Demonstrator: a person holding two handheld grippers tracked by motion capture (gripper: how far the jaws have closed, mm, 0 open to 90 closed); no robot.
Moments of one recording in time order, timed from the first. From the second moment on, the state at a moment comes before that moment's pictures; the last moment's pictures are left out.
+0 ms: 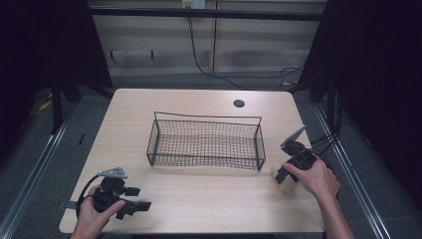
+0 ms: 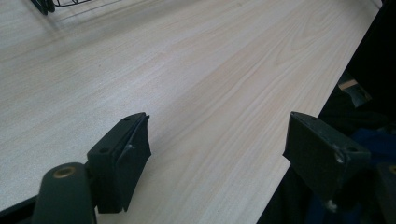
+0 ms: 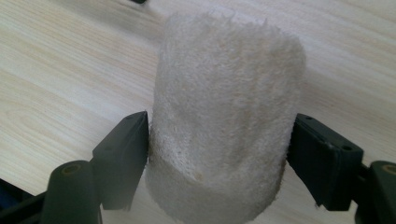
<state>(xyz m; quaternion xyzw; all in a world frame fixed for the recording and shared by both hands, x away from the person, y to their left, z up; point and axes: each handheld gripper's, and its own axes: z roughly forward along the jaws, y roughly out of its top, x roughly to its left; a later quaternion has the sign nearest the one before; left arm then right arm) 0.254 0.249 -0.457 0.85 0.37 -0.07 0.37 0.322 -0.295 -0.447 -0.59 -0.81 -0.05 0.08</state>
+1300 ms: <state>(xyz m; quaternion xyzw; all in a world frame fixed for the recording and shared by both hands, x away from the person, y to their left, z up) 0.254 0.249 -0.457 0.85 0.37 -0.07 0.37 0.313 -0.306 -0.433 -0.58 -0.80 -0.10 0.11</state>
